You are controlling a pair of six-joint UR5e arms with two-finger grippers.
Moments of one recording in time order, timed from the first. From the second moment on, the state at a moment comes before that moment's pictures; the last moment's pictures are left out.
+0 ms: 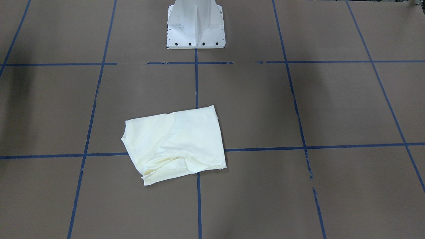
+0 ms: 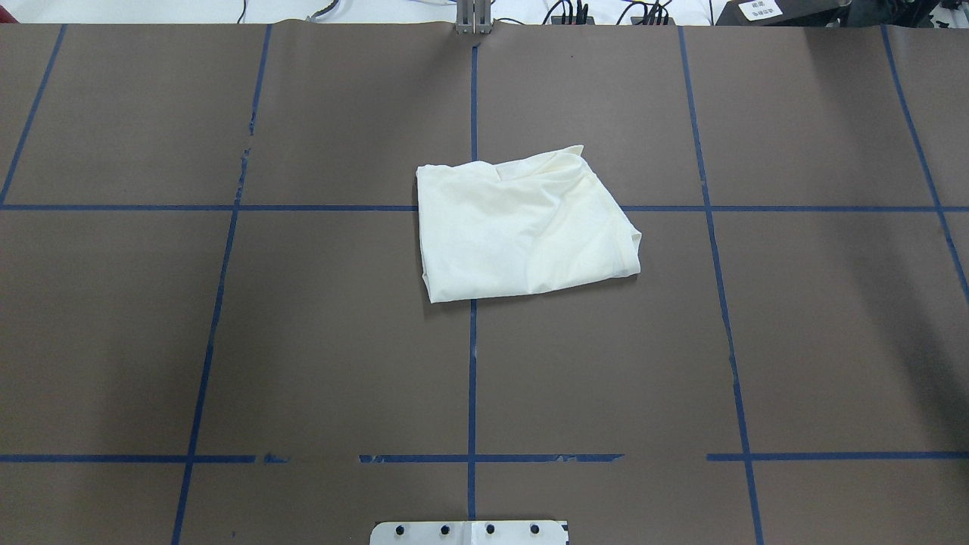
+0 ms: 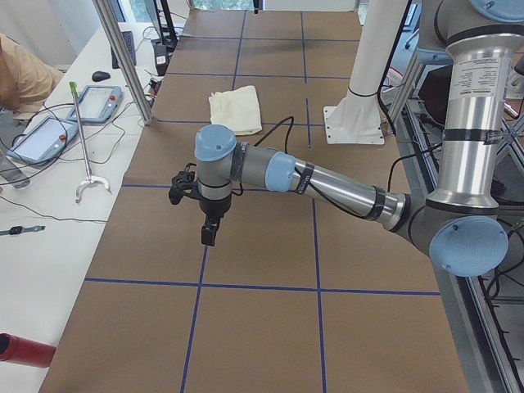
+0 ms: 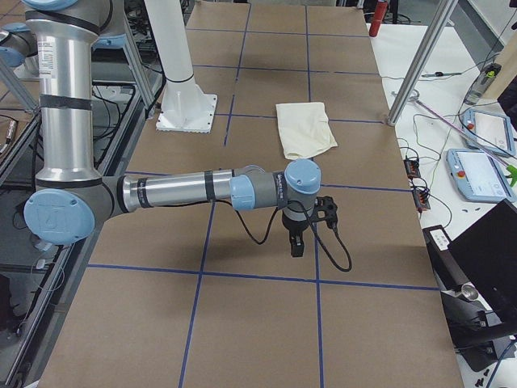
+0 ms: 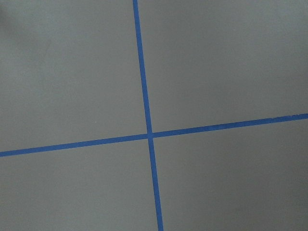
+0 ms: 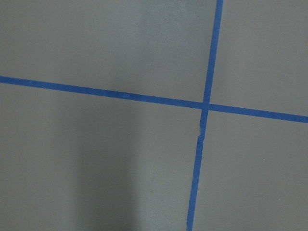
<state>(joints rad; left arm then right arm) -1.53 -1.60 -1.87 -1.44 -2.27 -0.03 1.46 -1.62 1.73 -1.54 2.32 0.07</state>
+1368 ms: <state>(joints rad) -1.48 -1.60 -1.88 -1.39 -2.19 -0.02 1.43 -1.56 1.70 -1.49 2.34 0.06</state>
